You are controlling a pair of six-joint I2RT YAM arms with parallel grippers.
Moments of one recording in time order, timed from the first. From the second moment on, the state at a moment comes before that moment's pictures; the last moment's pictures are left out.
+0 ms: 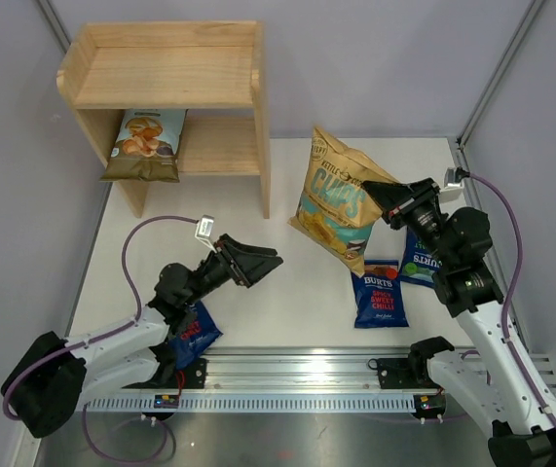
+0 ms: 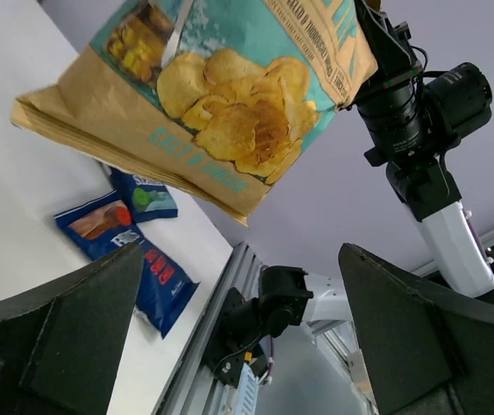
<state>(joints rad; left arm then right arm) -0.68 0.93 0.25 0.93 0.34 -1.02 0.28 0.76 0.81 0.06 -0.24 1.31</state>
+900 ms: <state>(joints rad) -0.94 1.49 0.59 1.27 0.14 -1.04 0.31 0.77 0.93 0.20 -0.39 1.56</state>
